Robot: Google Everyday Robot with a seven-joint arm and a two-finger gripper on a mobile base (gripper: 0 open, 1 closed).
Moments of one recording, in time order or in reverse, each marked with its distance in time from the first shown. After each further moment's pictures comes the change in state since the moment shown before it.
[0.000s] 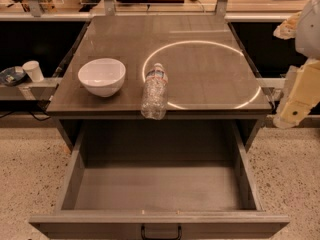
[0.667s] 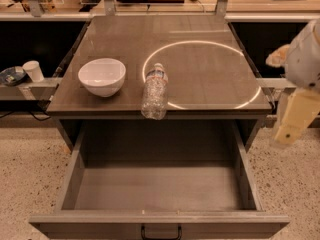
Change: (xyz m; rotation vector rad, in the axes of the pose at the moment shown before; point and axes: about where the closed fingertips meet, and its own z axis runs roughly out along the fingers) arm 0.019 0.015 0.045 -0.074 0.005 -0.002
